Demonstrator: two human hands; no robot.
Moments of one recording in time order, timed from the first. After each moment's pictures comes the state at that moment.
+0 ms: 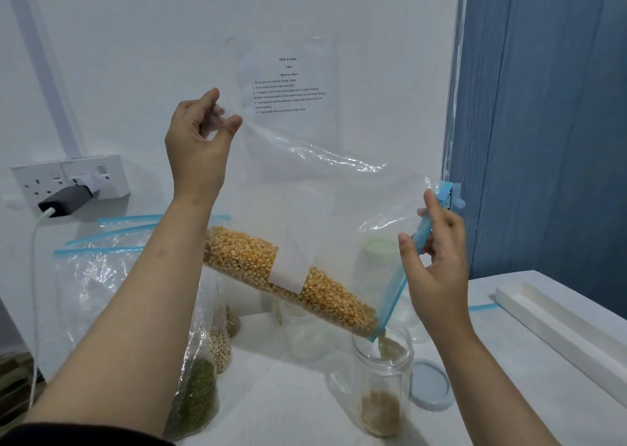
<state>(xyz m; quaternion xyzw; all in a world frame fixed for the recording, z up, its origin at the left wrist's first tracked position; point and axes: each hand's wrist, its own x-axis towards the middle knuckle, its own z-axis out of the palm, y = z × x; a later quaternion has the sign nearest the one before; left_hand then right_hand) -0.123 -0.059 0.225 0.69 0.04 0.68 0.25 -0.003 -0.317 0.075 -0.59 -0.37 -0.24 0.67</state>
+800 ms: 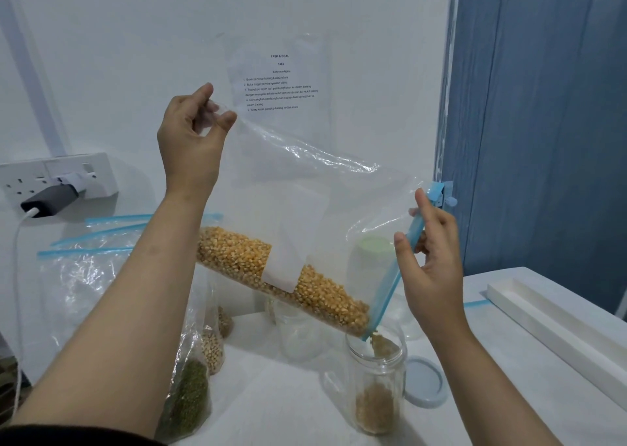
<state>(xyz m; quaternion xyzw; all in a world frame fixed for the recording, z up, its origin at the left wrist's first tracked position) -0.116 -0.055 0.225 0.69 0.03 0.67 0.25 -0.001 -0.320 0.075 -0.60 -0.39 -0.24 0.66</state>
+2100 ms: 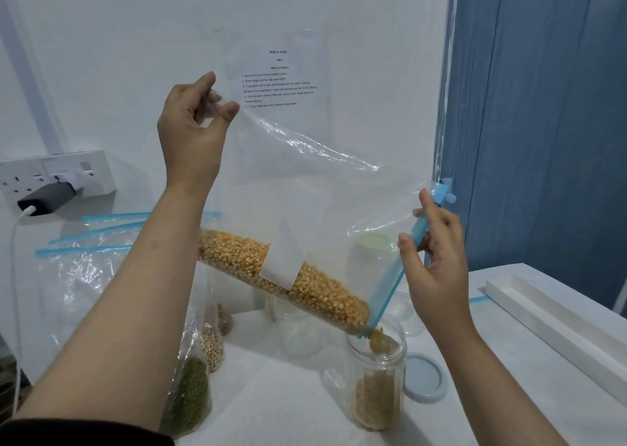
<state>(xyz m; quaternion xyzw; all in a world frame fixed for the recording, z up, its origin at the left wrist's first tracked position) -0.115 -0.060 0.231 0.70 0.02 0.67 0.24 0.004 -0.325 0.067 -0.60 -0.39 -0.24 0.65</state>
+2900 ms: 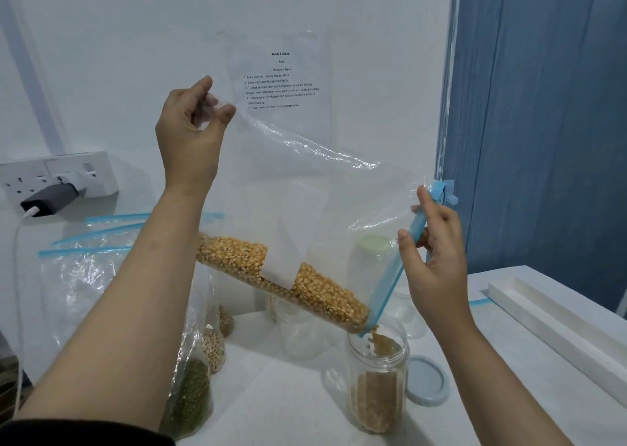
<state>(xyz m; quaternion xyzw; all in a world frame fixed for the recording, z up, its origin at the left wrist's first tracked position) -0.116 -0.051 0.230 0.69 0.03 0.68 0.25 0.010 -0.319 0.071 -0.60 -0.39 -0.25 0.65</state>
